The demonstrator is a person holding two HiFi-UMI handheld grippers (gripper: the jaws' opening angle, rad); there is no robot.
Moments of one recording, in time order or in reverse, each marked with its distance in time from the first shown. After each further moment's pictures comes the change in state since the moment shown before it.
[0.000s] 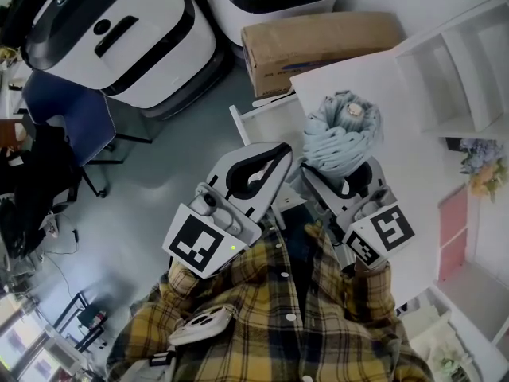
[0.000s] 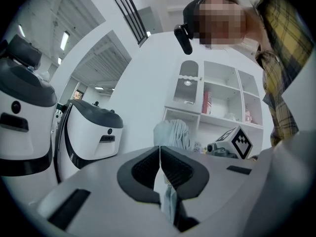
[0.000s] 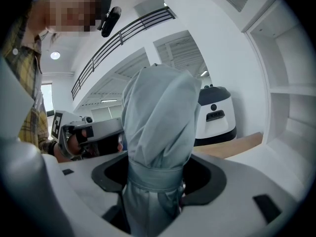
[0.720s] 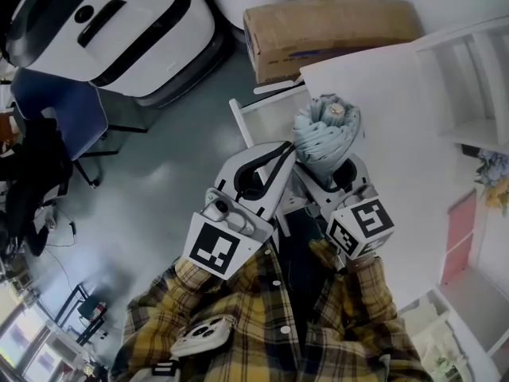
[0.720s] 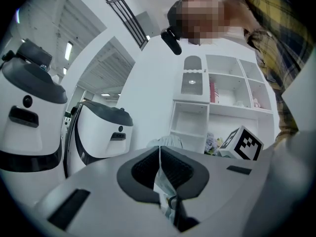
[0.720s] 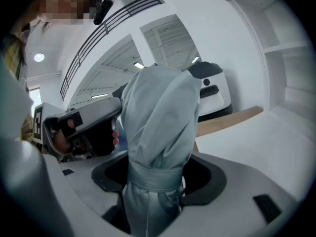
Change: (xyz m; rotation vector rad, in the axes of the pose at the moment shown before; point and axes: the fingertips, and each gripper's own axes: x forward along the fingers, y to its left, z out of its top) left arm 0.013 0.040 -0.066 0.071 -0.034 0.094; right arm 0.061 -0.026 -0.093 0.110 0.122 -0.053
